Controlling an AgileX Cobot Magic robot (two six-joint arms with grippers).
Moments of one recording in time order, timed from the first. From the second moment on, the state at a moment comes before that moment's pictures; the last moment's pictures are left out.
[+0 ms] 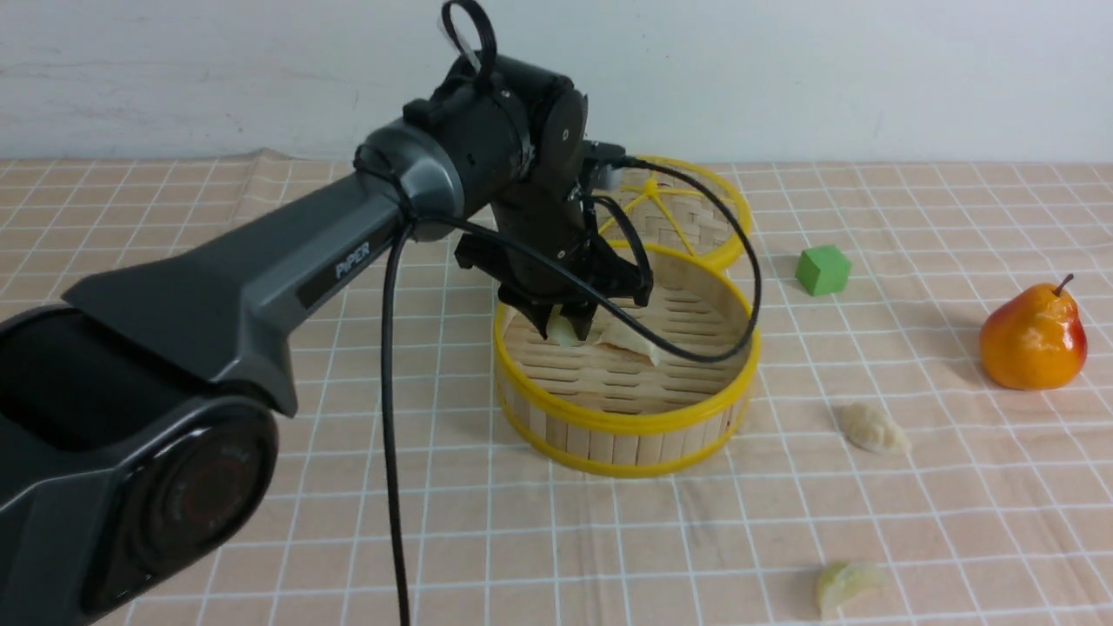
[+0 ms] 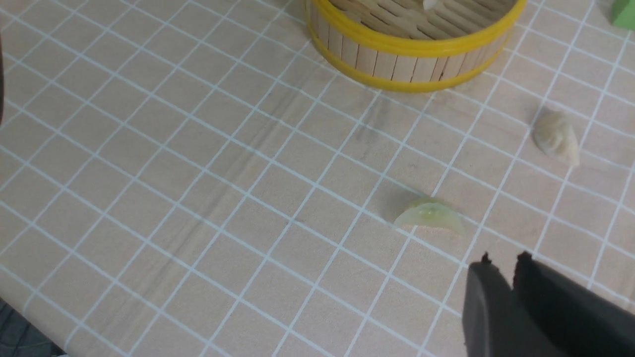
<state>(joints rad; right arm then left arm) 0.34 0.63 -0.85 0.23 1.02 -0.22 -0.53 2.34 -2.20 0.04 1.10 -0.26</state>
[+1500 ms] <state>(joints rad) 0.34 1.70 -0.98 0.32 0.78 0.12 -0.51 1.46 -1.80 0.05 1.25 -0.15</state>
